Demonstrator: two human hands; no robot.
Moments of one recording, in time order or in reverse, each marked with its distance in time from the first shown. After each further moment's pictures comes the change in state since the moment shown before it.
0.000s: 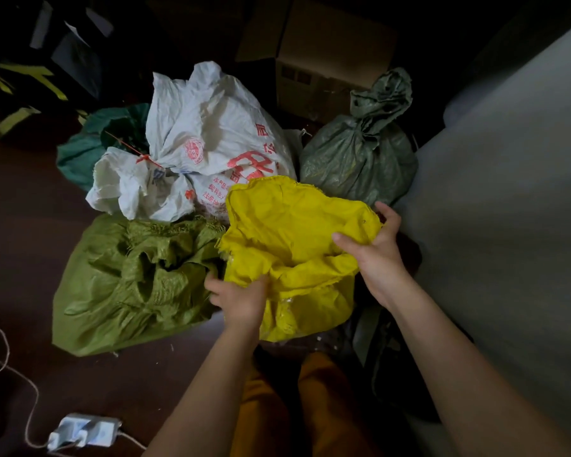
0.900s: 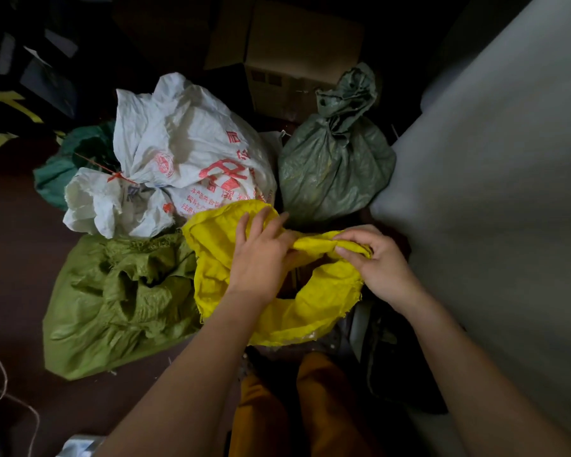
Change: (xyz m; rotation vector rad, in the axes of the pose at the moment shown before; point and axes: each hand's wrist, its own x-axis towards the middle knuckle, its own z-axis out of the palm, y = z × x) left_hand -0.005 0.051 0.047 1.305 -0.139 1.325; right_hand 0.000 0.001 -0.051 -0.381 -0.179 -0.283
